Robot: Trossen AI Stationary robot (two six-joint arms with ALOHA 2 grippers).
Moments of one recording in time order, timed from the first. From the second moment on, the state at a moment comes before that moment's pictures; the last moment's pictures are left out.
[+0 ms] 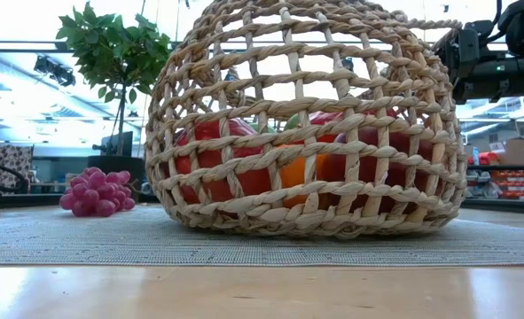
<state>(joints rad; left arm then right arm) -0.10 1.58 1.59 -0.66 -0.26 0.04 -0.33 0.31 0.03 0.37 0.06 0.18</state>
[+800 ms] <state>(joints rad) -0.03 1.56 1.43 -0.28 -0.07 0.06 -0.33 0.31 0.03 0.37 0.06 0.18</state>
